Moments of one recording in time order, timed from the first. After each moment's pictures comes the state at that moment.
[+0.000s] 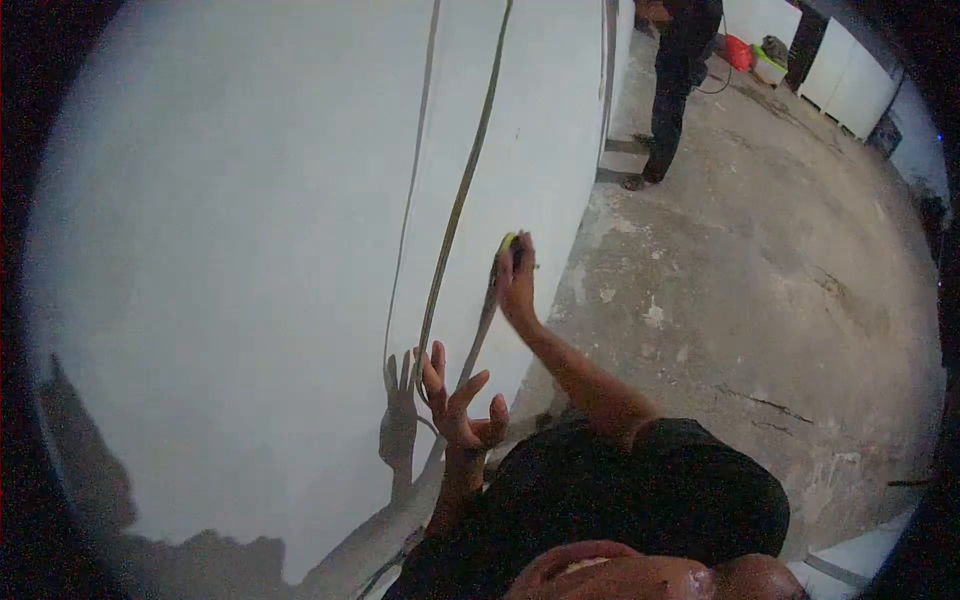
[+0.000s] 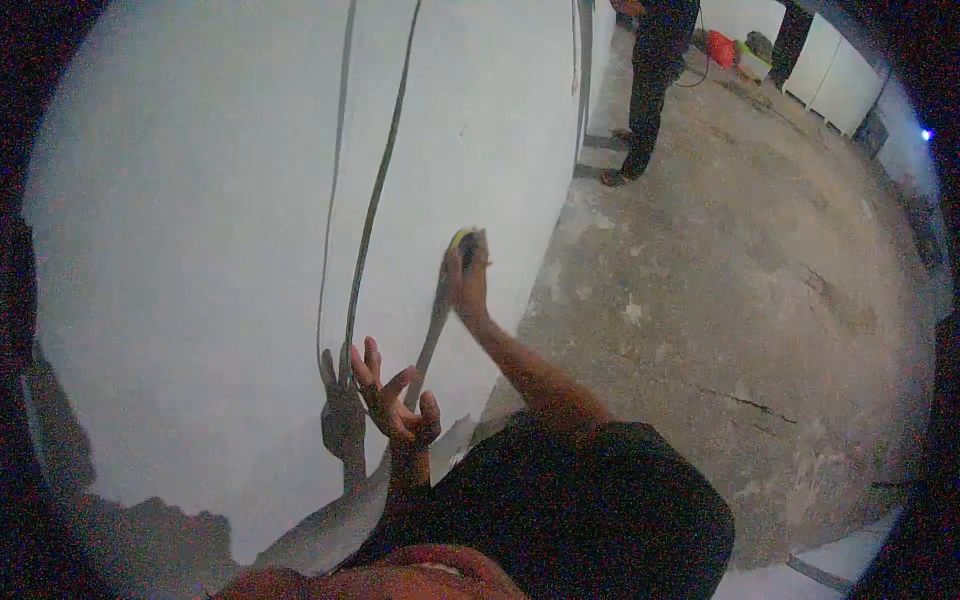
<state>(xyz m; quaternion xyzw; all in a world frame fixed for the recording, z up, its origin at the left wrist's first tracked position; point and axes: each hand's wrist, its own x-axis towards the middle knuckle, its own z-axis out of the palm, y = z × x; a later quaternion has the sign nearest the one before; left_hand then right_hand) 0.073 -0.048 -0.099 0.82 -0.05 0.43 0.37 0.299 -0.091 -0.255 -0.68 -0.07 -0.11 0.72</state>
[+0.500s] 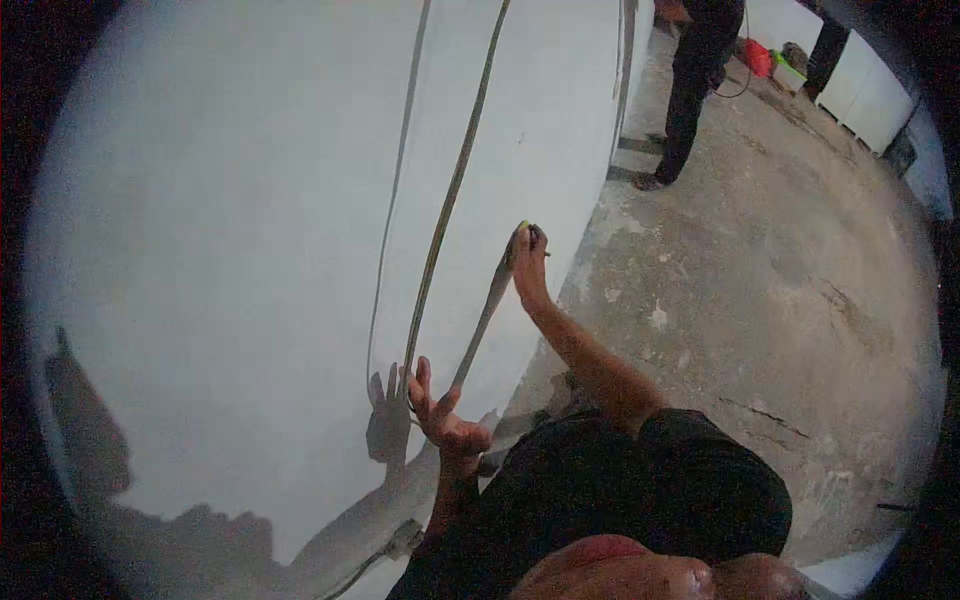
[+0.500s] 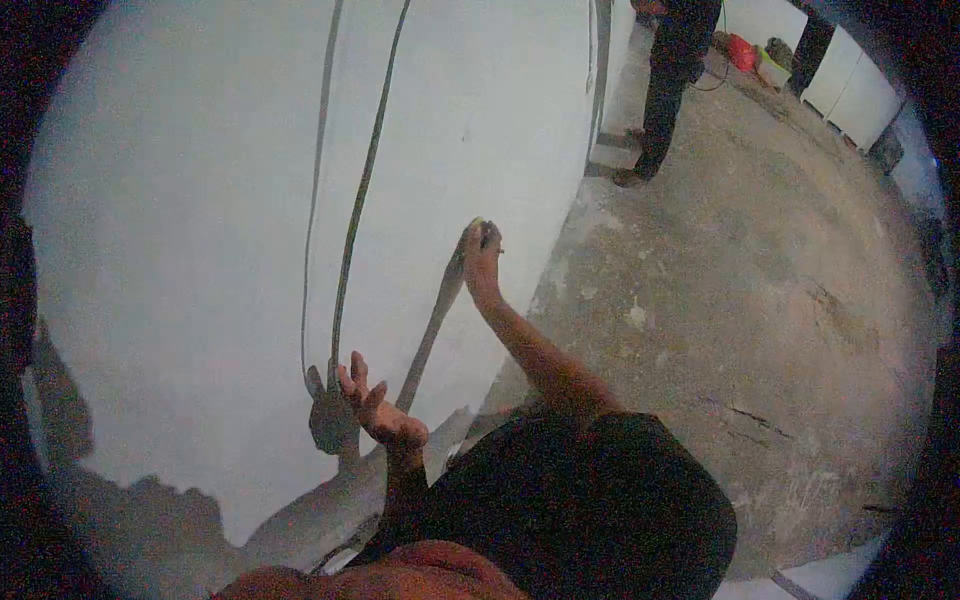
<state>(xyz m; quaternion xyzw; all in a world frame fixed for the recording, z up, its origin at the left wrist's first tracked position) 0.102 -0.033 -0.147 0.76 -0.03 0.50 0.40 0.362 -0.103 -0.255 -0.65 0.04 0.03 0.76</state>
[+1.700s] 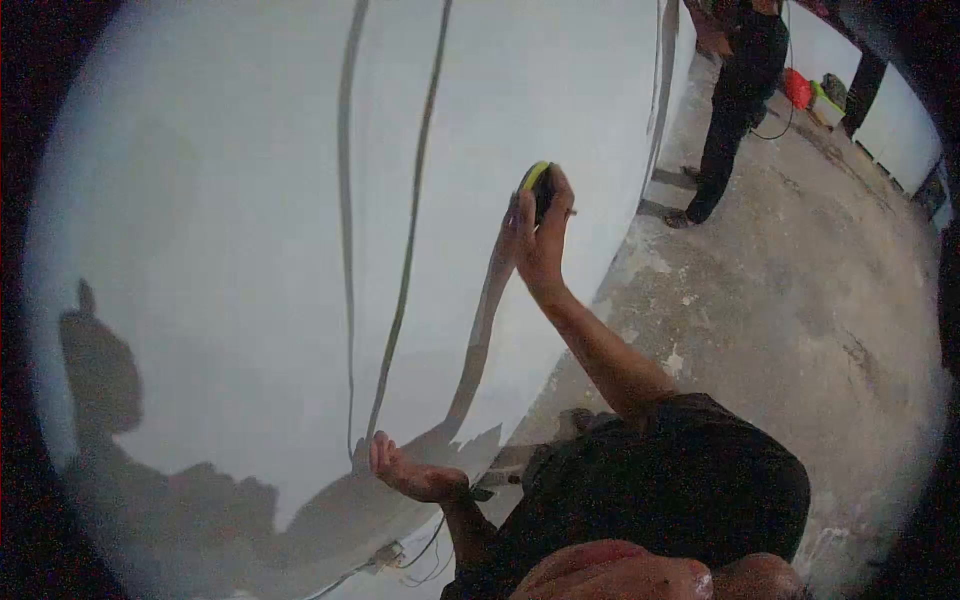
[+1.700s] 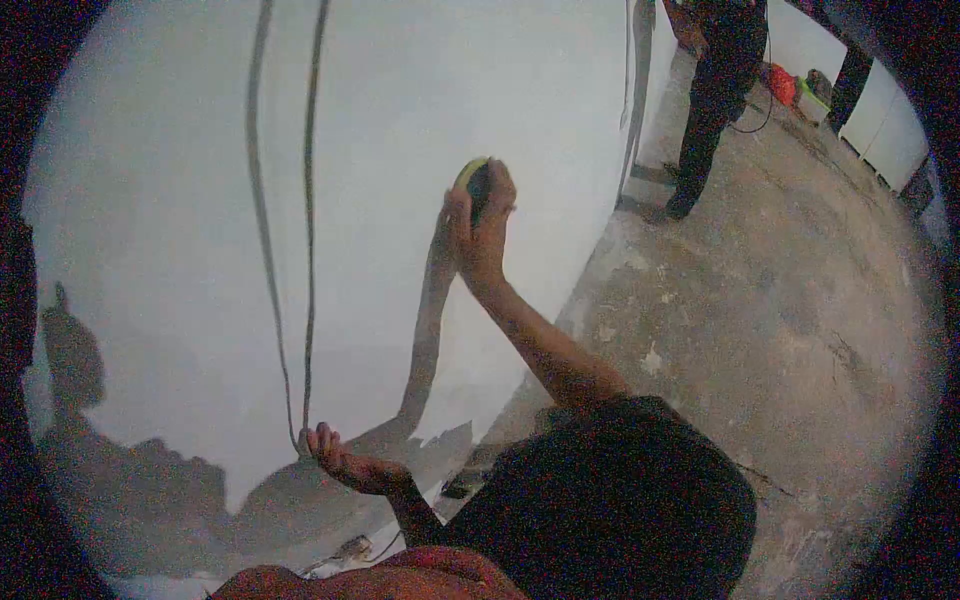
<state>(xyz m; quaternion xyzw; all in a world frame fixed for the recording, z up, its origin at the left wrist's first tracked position) 0.129 -0.072 -0.118 0.72 0.26 0.62 0.16 0.466 -0.117 -0.095 -0.70 -0.18 -0.31 0.62</state>
